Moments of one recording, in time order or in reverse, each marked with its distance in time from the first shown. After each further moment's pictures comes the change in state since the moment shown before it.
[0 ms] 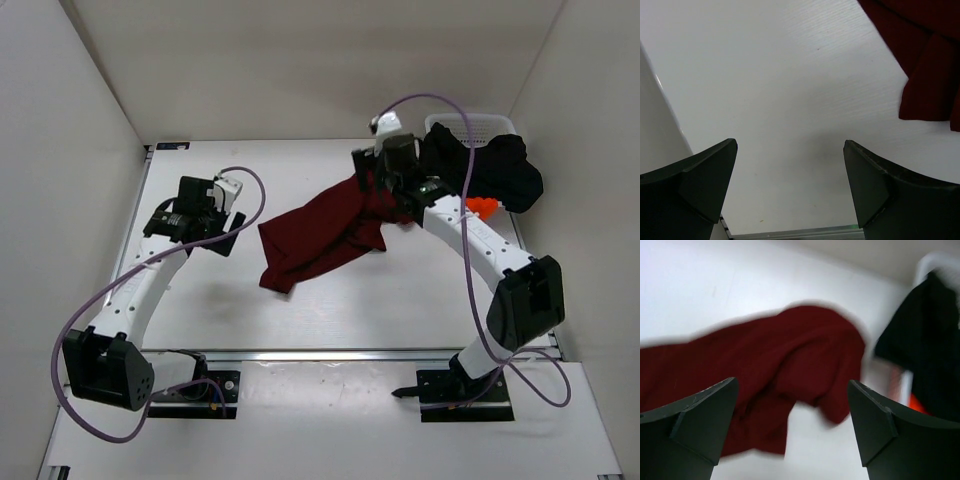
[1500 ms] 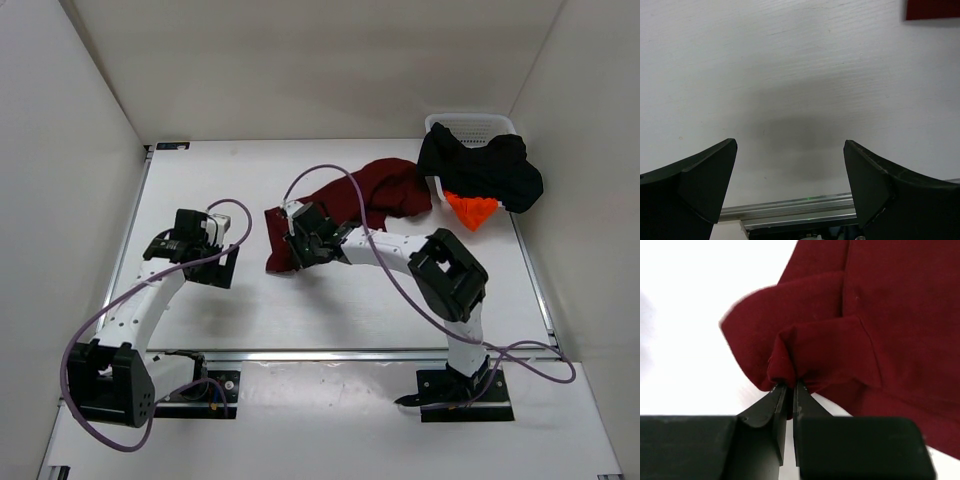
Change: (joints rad) left arm 0.094 -0.099 -0.293 -0.019 0.150 -0.180; right arm 0.392 0.385 -0.076 -0.008 -0.360 0.248
